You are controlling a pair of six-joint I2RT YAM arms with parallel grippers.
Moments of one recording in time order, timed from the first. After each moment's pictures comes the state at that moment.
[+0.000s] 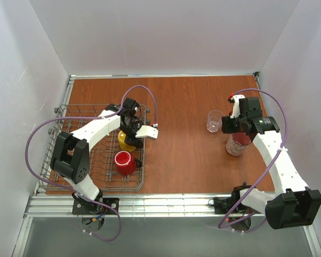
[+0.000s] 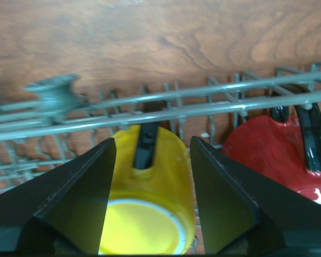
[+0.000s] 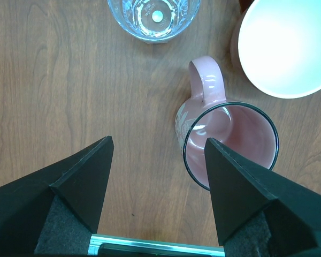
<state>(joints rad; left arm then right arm) -0.47 1.65 1.23 -0.93 0.37 1.27 0.15 1.12 1.06 -0.87 -0.02 -0.04</state>
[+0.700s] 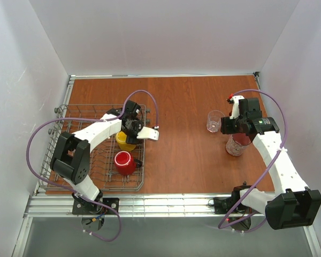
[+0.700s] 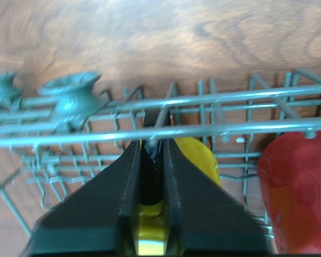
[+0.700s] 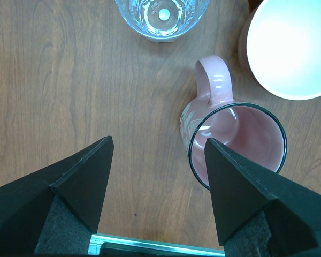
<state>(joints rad) -0.48 1.65 1.13 -0.76 0.27 1.28 0.15 1.12 1.05 -0.86 -0.05 -0.04</state>
